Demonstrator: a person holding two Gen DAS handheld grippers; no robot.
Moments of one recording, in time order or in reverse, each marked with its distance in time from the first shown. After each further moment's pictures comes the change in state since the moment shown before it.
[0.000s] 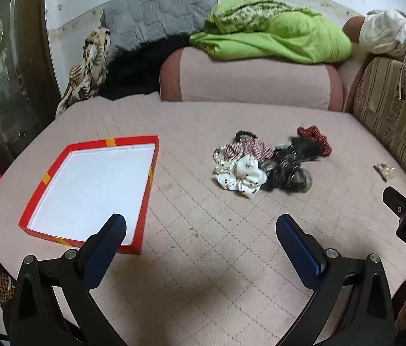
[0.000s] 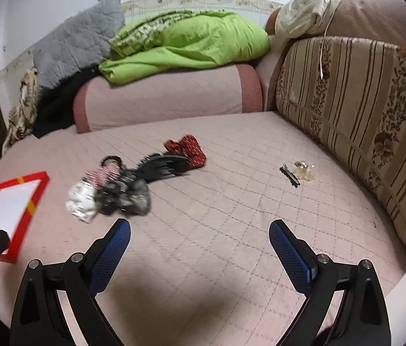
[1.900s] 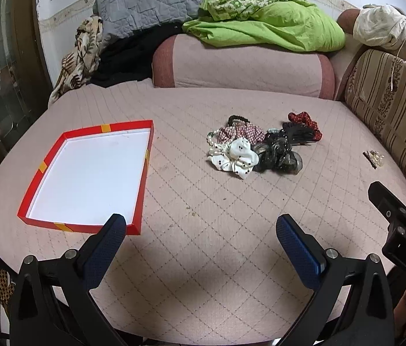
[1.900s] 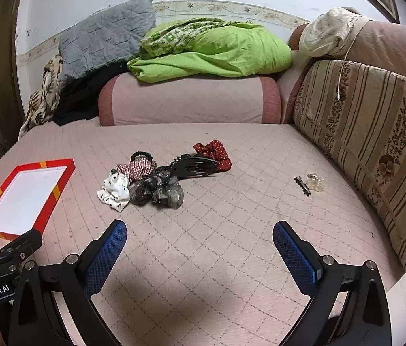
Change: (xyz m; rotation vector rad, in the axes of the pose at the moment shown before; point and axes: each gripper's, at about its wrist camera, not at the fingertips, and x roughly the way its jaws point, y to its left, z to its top) left arm -0.004 0.004 -0.009 0.000 0.087 -0.042; right arm -0.040 0.025 -0.017 -0.113 -0.018 0.067
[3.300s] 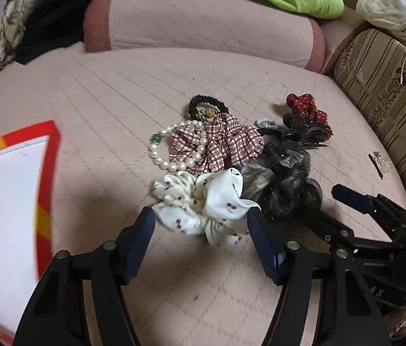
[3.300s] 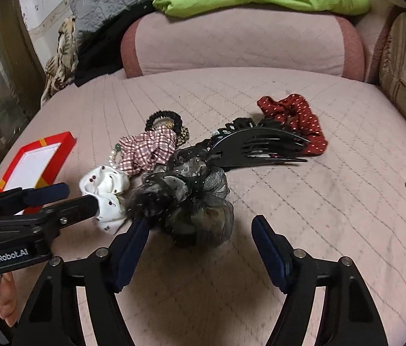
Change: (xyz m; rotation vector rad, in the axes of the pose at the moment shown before) left arm 0.196 -0.021 0.086 0.043 0.230 -0.264; right arm 0.194 0.019 0.031 -0.036 0.275 0.306
